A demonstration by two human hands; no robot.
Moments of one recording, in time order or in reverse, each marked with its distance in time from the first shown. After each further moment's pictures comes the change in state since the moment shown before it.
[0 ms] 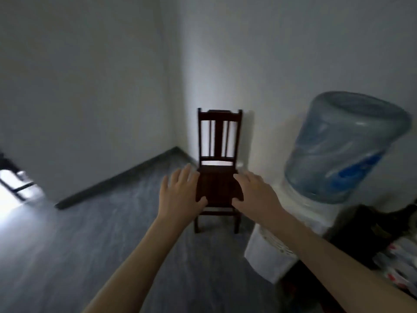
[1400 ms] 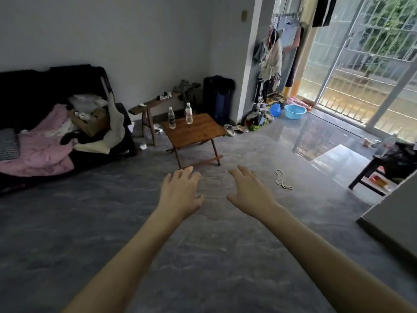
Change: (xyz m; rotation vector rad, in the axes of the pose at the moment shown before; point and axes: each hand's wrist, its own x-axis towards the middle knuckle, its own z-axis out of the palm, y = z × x) left_hand -0.607 -0.369 -0.136 0.256 0.025 -1.719; right_hand -0.258 -0.743 0.161 0.063 -0.471 -1.708
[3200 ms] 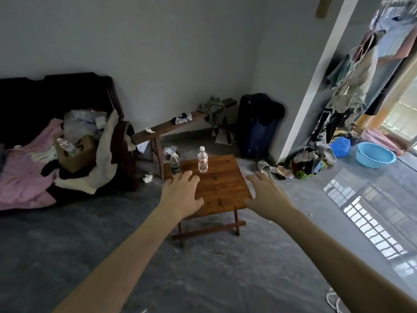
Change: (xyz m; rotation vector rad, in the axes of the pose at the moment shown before) left_hand 0.787 -0.116 0.067 -0.004 -0.112 -0.255; right_hand 0.830 0.209 -0.027 0.120 -0.098 -0.177
